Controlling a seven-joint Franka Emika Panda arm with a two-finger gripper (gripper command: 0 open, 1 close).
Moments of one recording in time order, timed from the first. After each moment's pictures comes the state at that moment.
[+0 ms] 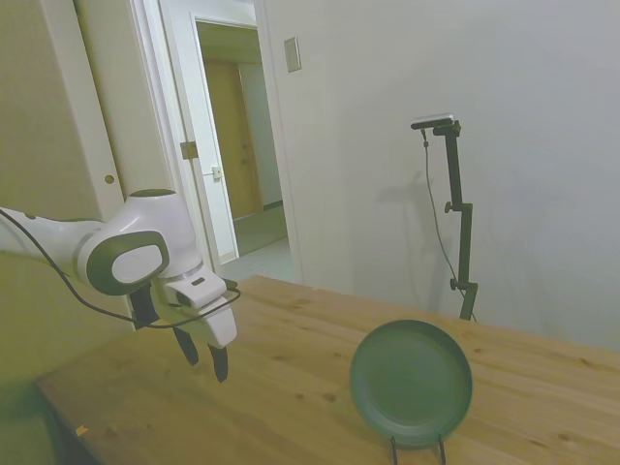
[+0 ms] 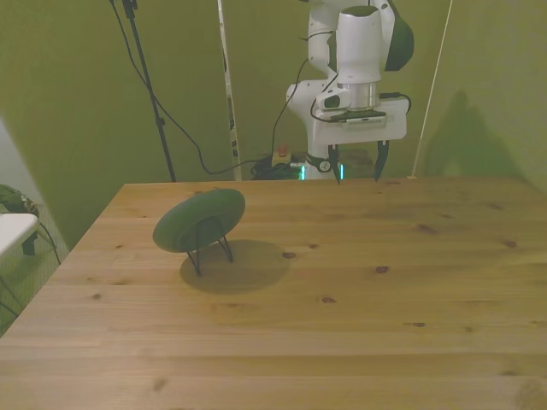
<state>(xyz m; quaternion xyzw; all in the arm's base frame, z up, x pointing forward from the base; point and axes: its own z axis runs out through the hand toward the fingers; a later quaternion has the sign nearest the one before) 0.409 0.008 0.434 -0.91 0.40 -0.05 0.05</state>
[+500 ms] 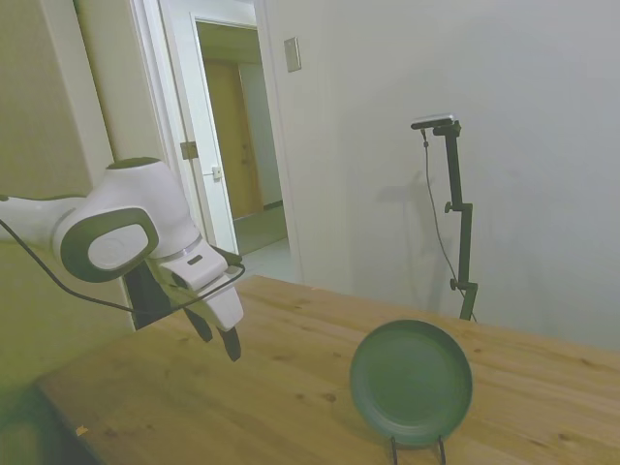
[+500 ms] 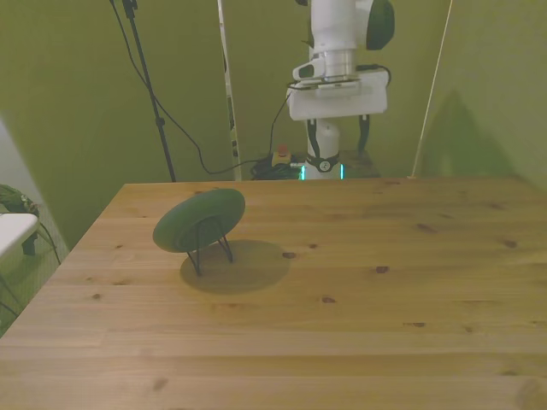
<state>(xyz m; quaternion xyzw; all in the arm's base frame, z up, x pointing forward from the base) 0.381 -0.067 0.504 -0.87 0.46 -0.13 0.08</state>
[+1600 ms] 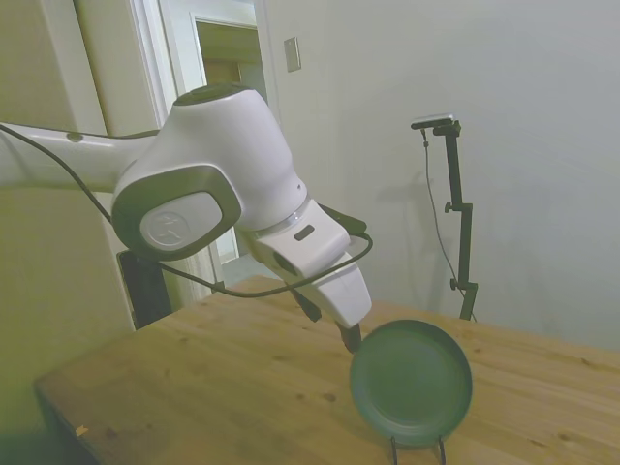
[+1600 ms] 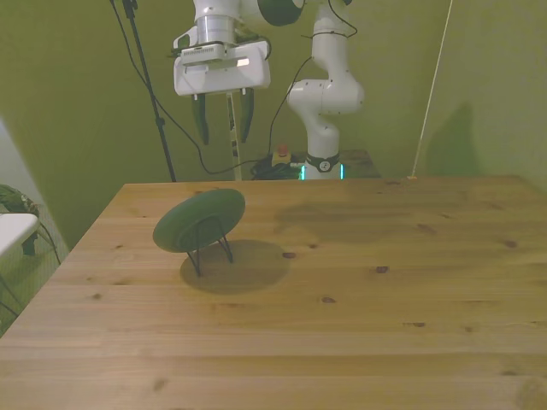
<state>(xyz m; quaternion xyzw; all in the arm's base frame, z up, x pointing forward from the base) 0.400 -0.276 0.551 -0.80 0.55 -0.21 0.11</state>
